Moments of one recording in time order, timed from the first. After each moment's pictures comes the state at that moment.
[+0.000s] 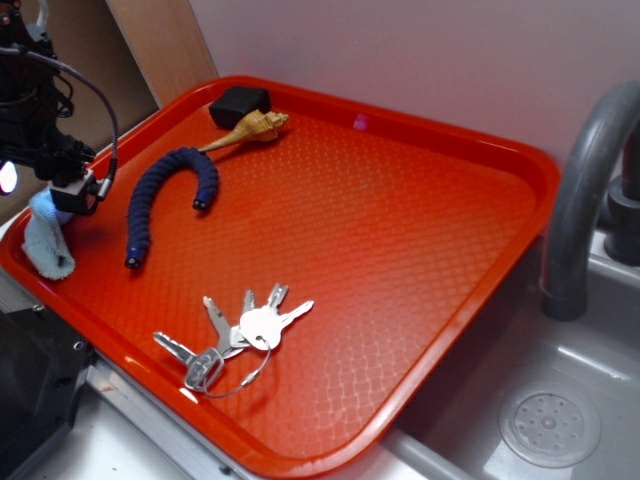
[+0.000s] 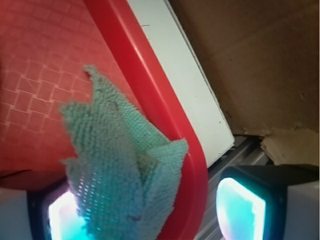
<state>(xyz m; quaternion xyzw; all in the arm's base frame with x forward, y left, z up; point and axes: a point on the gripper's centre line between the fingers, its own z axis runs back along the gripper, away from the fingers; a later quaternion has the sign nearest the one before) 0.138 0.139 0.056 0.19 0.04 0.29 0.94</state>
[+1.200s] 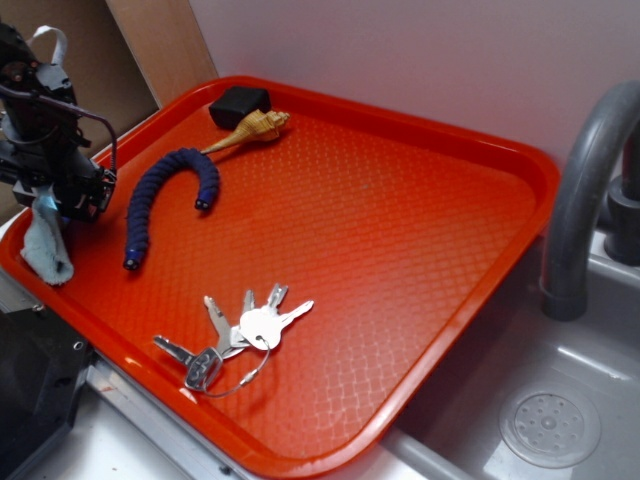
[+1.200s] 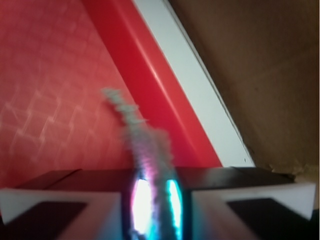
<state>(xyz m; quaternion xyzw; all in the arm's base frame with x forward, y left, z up) 0.133 0.131 0.017 0.21 0.00 0.26 0.94</state>
